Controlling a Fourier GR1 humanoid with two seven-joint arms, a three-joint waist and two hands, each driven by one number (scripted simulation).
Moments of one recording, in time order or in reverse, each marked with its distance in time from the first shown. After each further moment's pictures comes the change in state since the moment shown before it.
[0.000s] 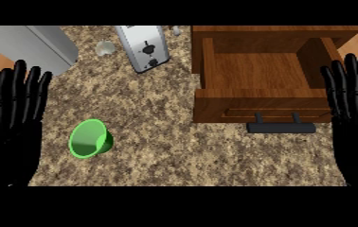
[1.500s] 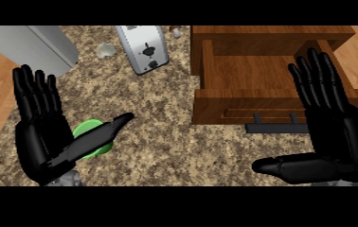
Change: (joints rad) left arm -0.058 -0.081 -0.166 0.143 -0.183 0.648 0.081; right arm -0.068 0.054 0.008 0.077 -0.136 0.087 0.110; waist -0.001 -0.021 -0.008
